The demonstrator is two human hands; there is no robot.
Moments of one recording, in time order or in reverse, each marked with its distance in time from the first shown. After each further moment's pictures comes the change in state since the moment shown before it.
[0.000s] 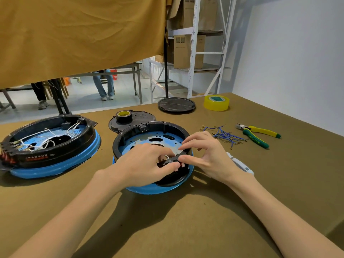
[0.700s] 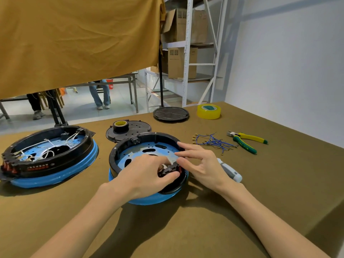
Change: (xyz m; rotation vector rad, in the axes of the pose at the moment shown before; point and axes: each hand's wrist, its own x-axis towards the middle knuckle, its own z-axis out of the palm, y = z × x) left_hand -0.008 0.022 0.005 0.010 0.052 -0.069; right_hand -0.014 -0.015 -0.004 0.124 0.037 0.132
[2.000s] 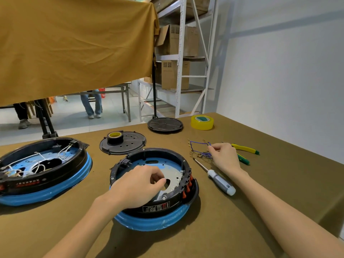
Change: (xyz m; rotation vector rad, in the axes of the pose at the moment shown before) left_hand 0.005 -0.010 -0.006 -0.176 -0.078 -0.153; right_hand 0.046 0.062 -0.060 -0.367 0.374 0.494
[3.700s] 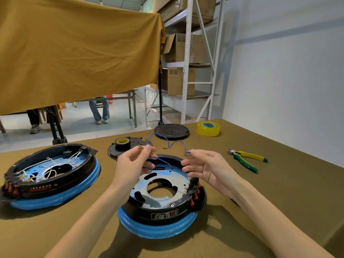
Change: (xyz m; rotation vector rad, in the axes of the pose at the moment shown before) left_hand 0.011 -0.006 -0.025 -1.093 0.490 -0.145; right_hand -0.067 -0.085 -0.020 1.134 -0.696 0.124
